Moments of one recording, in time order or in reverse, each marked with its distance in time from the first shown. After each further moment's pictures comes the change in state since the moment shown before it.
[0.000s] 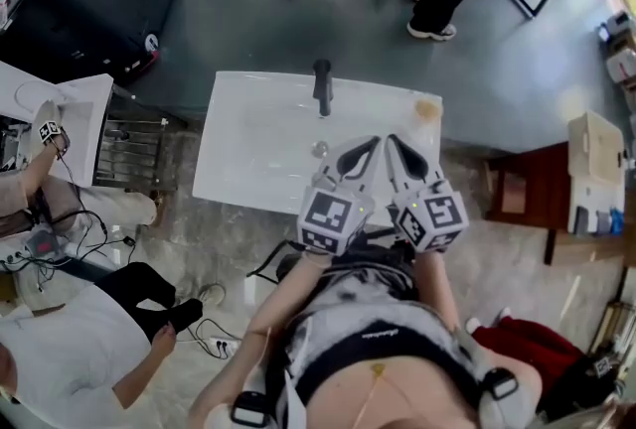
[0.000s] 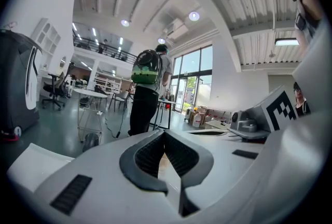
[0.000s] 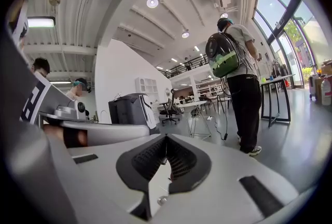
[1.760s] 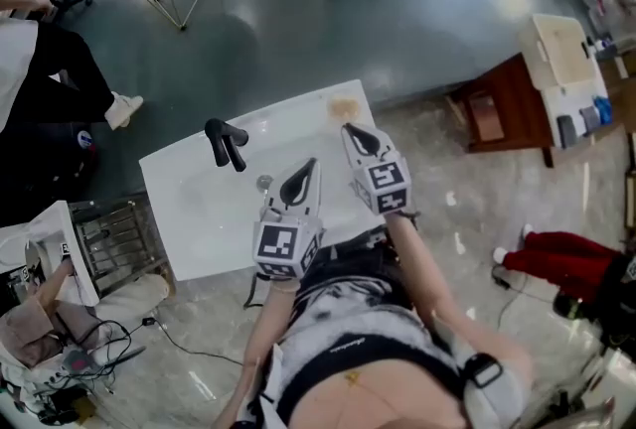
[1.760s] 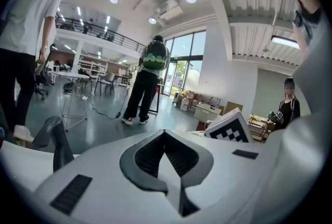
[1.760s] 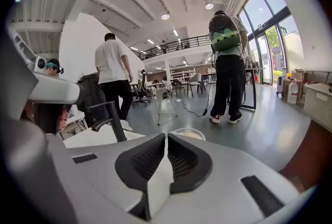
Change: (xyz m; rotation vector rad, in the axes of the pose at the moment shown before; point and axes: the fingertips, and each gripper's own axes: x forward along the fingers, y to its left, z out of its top) left arm 0.090 -0.015 -0.056 0.009 0.207 -0.158; right arm 0.026 -0.176 -0.108 0.047 0.211 -0.331
